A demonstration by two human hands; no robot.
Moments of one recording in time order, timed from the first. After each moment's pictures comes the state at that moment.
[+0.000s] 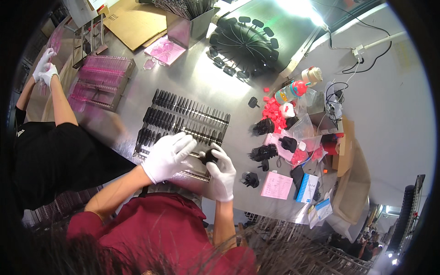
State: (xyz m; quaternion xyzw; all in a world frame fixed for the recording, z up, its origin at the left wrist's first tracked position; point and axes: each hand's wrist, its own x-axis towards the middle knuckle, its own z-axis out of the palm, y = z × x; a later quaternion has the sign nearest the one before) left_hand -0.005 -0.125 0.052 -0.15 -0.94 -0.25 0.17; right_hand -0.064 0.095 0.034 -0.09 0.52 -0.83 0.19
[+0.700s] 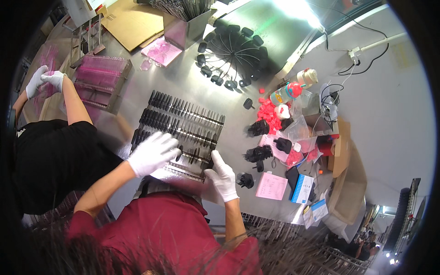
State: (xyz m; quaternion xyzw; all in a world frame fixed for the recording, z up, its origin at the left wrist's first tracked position) left_hand 0.004 -0.163 0.043 -0.21 -0.96 -0.16 0.04; right_hand -0.089 0.162 -0.029 -0.23 0.78 -0.54 0.22
